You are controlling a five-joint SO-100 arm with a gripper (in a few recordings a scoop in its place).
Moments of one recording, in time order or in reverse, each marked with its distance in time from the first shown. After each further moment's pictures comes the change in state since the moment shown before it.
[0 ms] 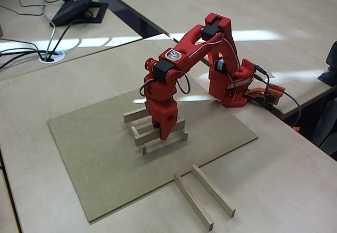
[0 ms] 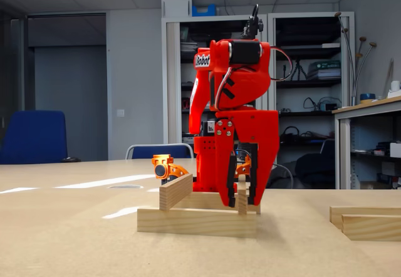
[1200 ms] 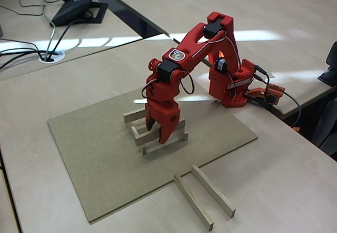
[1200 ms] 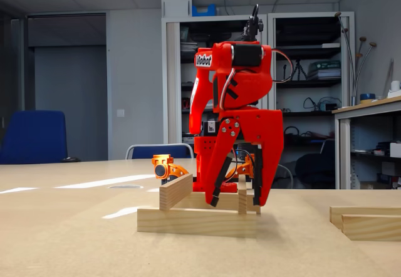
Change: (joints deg) arm -1.0 2.9 5.1 -6.2 -4.9
